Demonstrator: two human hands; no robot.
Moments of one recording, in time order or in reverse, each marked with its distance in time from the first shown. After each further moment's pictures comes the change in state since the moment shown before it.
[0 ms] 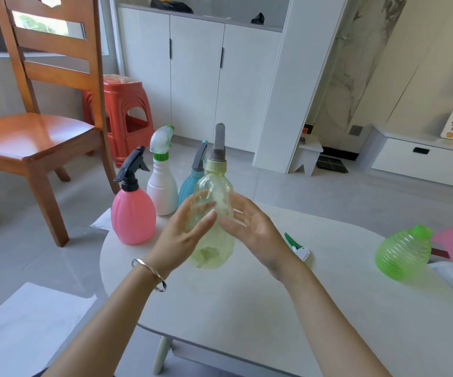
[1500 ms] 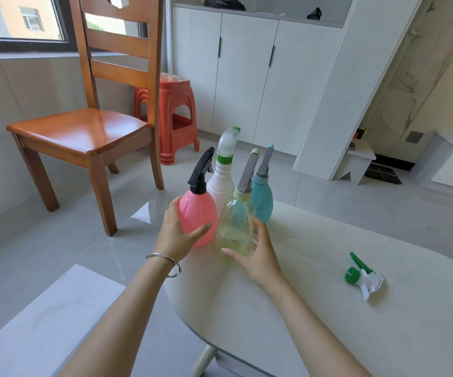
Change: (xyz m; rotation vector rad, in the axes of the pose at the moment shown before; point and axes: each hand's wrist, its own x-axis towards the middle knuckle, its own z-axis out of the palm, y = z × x) left_hand 0.024 -0.099 -0.126 0.418 0.395 -0.159; right_hand 0.080 0.104 0.102 -0.101 0.165 -0.024
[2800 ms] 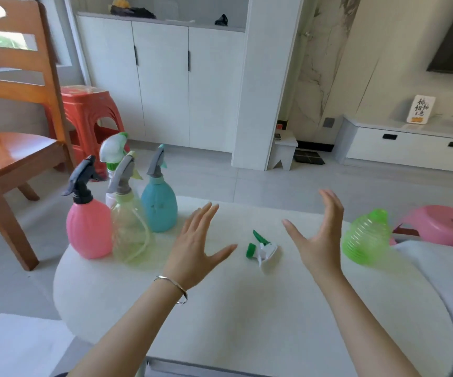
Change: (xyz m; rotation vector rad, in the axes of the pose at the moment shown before) left_hand -0.087 0.126 0.153 0.270 -0.292 0.531; right_hand -0.083 -0.003 -0.261 -0.436 0.733 -0.260
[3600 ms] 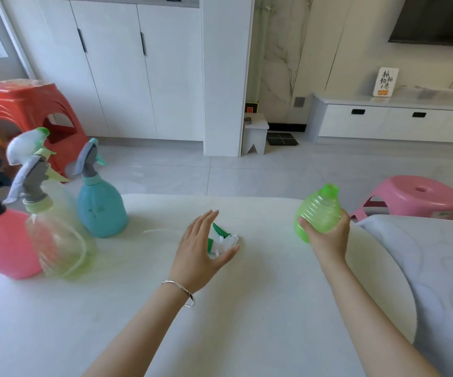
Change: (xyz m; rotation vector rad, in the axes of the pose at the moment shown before) left_hand 0.023 0.038 0.092 -0.084 -0.088 -0.034; right_hand 0.013 0.120 -0.050 0.010 0.183 0.591
